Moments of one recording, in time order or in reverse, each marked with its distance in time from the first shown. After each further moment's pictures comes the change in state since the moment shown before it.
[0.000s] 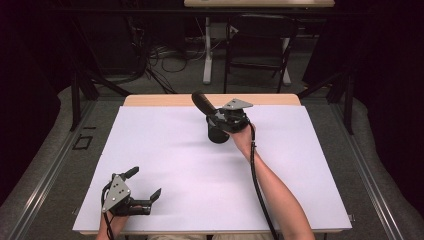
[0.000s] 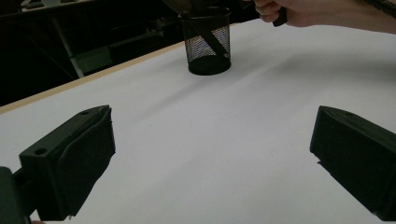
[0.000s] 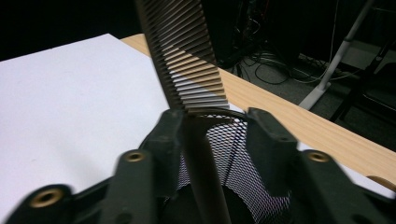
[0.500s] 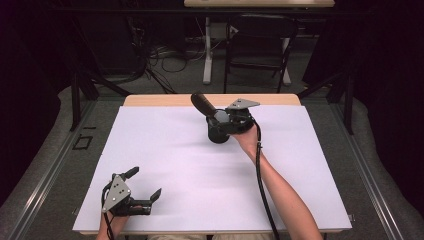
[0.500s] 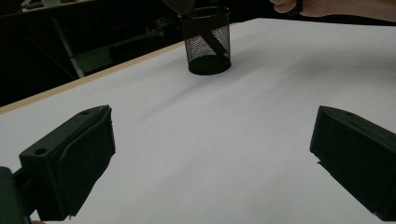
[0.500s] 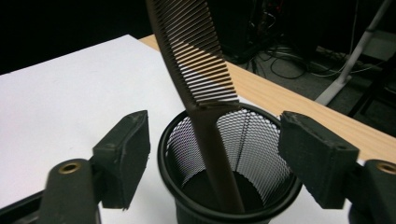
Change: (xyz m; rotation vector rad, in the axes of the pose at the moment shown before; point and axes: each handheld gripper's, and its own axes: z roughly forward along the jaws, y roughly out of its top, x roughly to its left) left arm -0.001 0.000 0.000 0.000 0.000 0.002; right arm -0.003 0.004 -0.023 0.022 0.071 0.033
